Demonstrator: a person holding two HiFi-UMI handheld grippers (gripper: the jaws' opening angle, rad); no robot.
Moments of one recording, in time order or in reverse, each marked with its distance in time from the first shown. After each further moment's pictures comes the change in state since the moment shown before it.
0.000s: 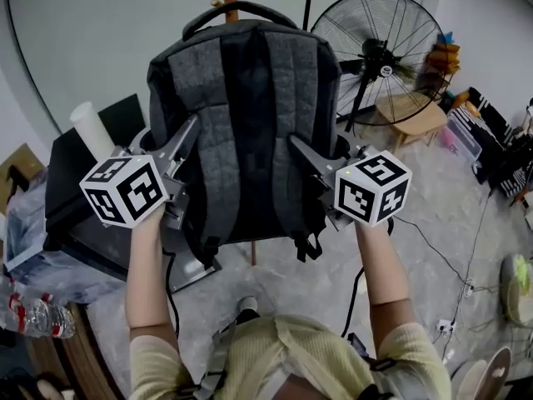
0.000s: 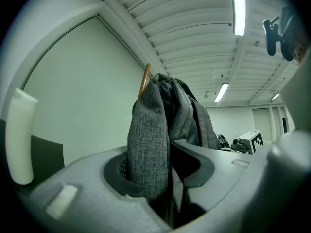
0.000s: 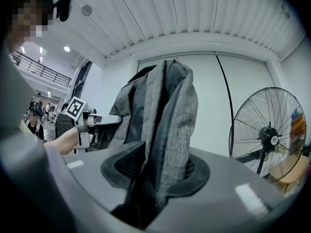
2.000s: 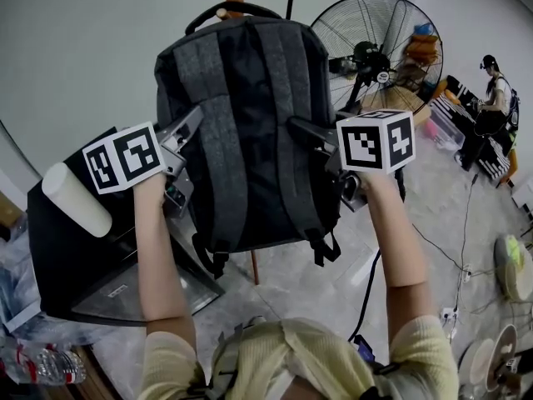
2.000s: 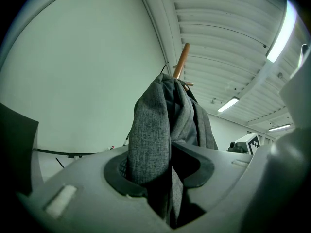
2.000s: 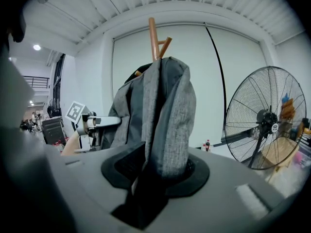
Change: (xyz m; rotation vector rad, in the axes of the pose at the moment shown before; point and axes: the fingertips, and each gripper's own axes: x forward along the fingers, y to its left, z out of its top) left arm 0.132 0.133 -0.013 -0.297 0.153 -0.122; right arm 0.142 -0.079 0.017 0.147 0.261 -0.112
